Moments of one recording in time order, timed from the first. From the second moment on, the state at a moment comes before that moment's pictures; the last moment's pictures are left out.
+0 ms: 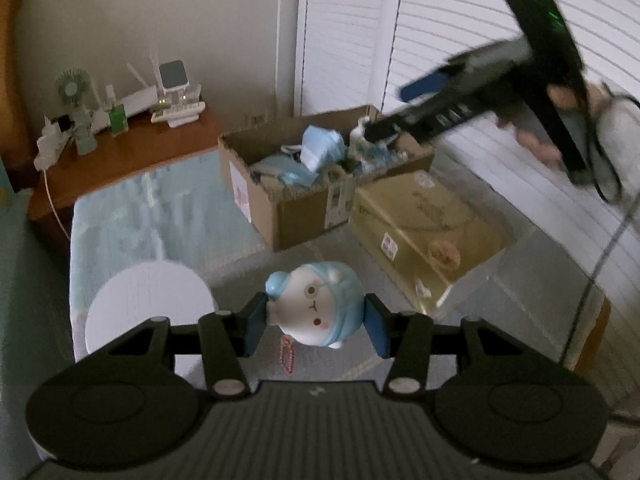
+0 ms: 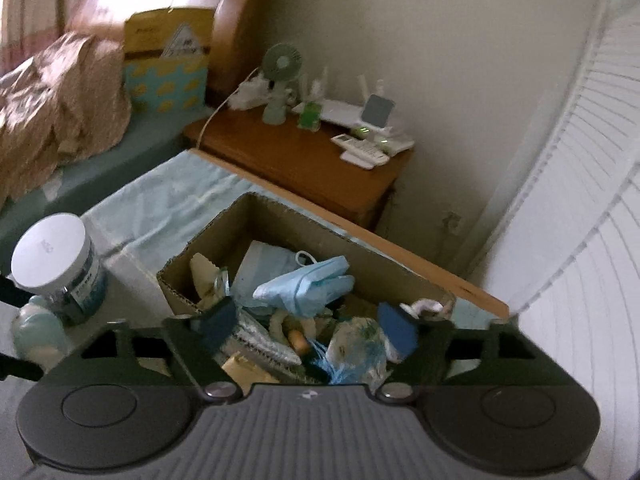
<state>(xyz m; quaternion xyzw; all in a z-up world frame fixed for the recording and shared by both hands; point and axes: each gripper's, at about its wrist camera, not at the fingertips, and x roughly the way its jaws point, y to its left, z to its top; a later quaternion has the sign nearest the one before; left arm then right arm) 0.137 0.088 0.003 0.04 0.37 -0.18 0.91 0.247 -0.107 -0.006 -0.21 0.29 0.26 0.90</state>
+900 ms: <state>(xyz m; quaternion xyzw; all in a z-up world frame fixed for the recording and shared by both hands) 0.295 0.043 0.030 0.05 0.34 -0.14 0.93 0.144 -0.152 -0.020 -0.10 0.27 0.19 0.94</state>
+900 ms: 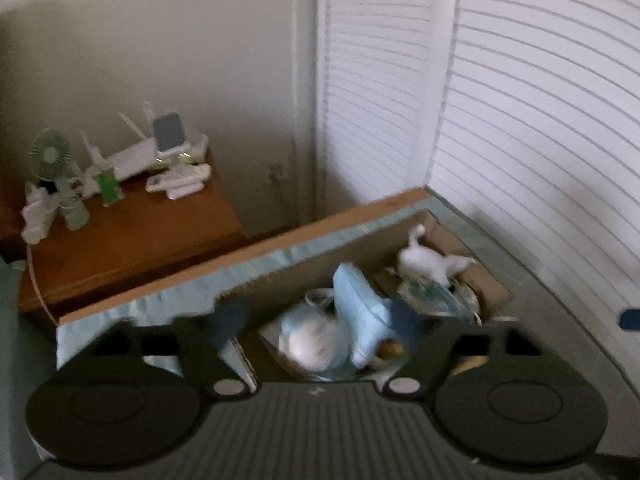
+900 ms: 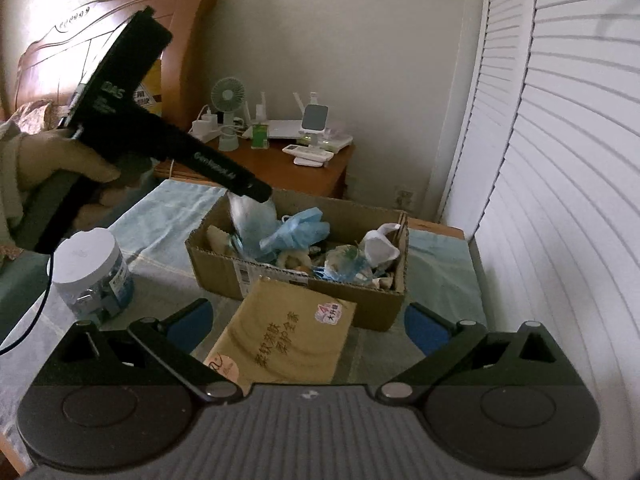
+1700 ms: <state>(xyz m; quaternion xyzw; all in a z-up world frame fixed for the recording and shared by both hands) 0.137 0.030 0.043 0.02 0.35 -0.01 0.94 0.132 -0.162 -0.027 -0.02 0.35 0.05 0.94</state>
